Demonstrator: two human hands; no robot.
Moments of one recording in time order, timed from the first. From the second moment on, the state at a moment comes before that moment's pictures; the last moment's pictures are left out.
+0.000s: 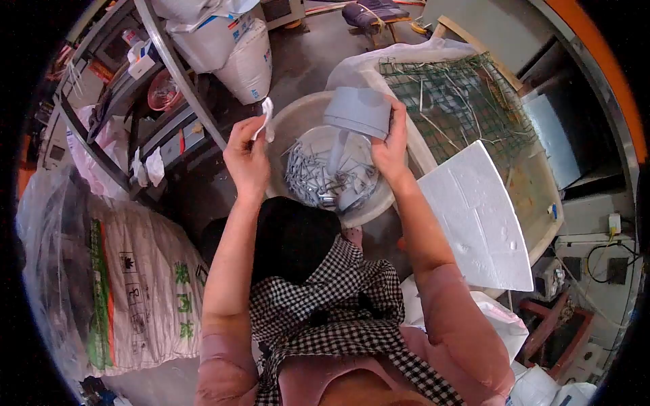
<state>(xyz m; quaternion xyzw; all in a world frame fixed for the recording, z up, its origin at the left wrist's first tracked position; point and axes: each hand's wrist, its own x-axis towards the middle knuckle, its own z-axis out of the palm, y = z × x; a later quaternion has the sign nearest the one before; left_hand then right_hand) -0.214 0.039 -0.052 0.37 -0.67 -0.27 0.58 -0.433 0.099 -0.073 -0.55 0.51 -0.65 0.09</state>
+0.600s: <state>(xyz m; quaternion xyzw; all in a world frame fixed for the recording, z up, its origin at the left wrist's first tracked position) -0.234 0.052 0.016 0.11 -0.91 -0.09 0.38 -0.435 0.106 -0.071 -0.64 0.49 -0.58 0.07</state>
